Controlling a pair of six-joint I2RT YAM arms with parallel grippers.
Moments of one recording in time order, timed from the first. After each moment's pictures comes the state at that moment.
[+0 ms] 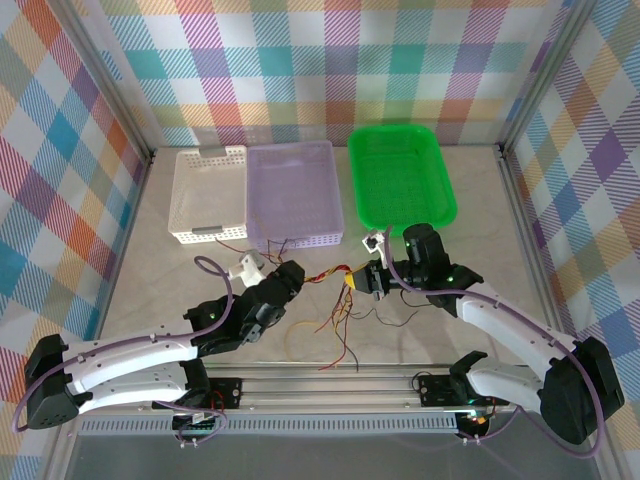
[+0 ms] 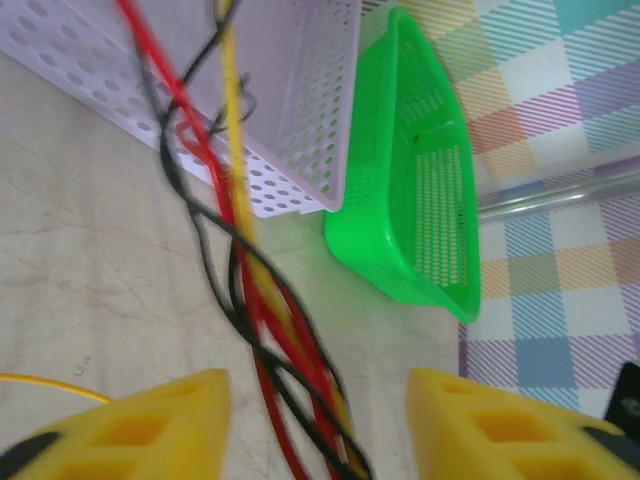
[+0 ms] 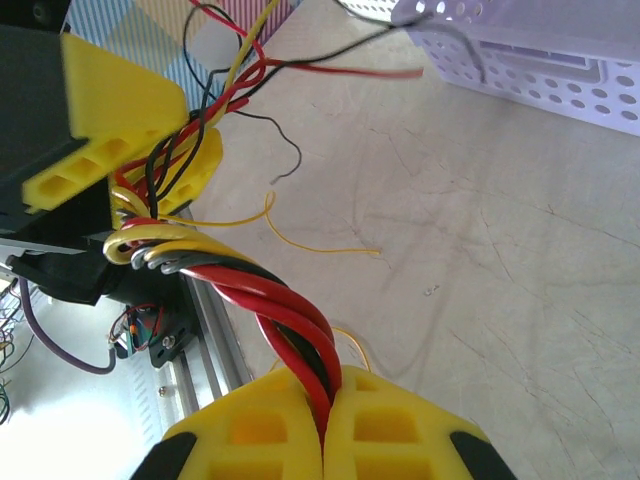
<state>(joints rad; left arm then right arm) -1.13 0.95 0.65 -0.23 -0.66 -1.45 0.58 1.08 0.66 -0.17 -0.70 0.25</state>
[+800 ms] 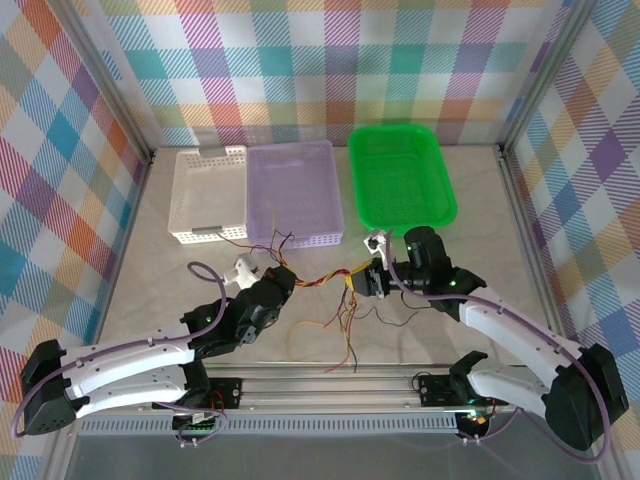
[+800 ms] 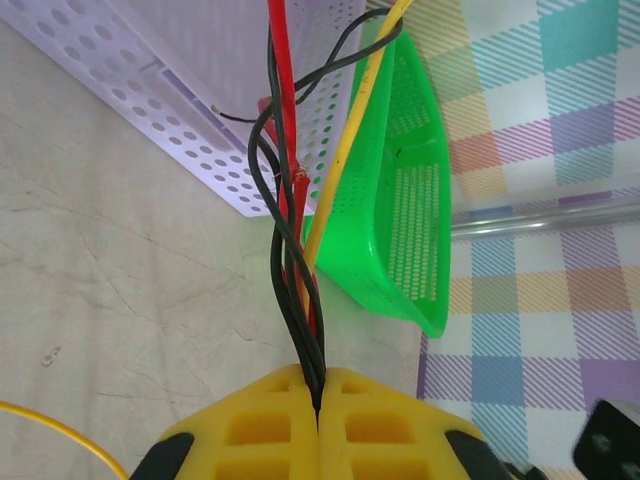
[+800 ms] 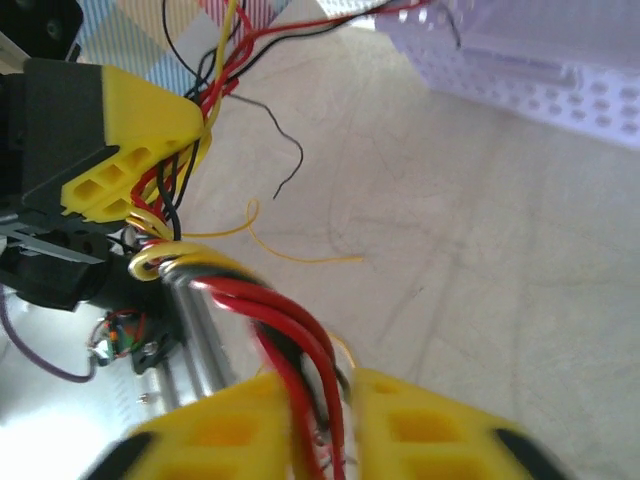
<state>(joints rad) -1.11 0.90 0.57 -0.18 -0.65 -1.57 0.60 1.02 0.65 -0.17 -0.60 0.25</state>
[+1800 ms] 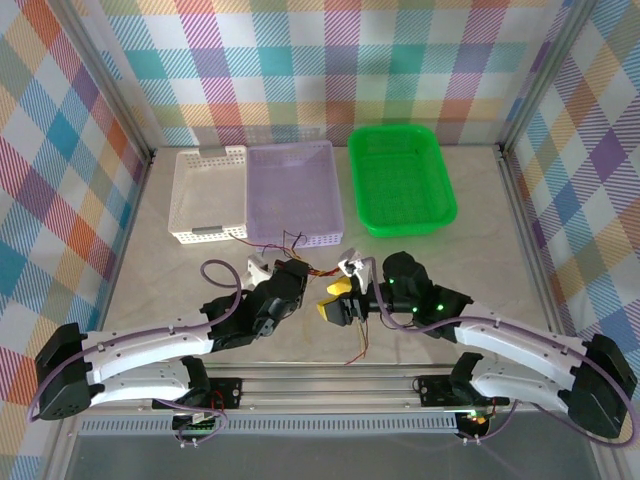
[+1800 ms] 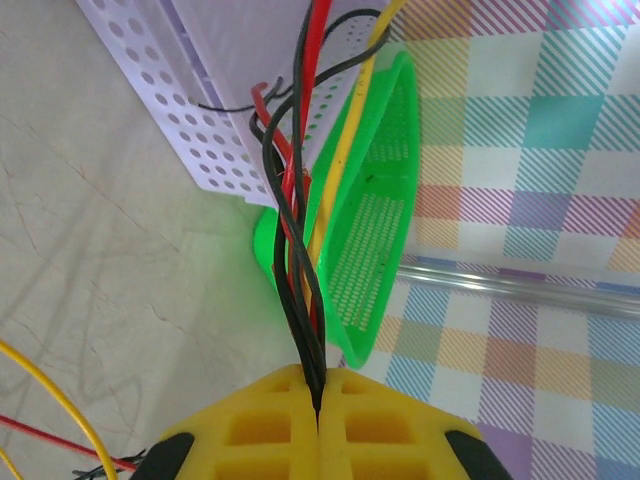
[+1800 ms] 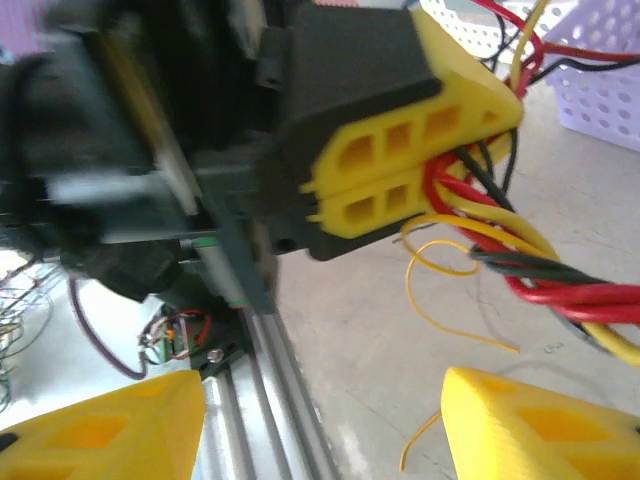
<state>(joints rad) -1.13 1.06 0.67 -0.10 -0.66 -1.89 0.93 1.02 0.59 0.03 -0.41 0.36</state>
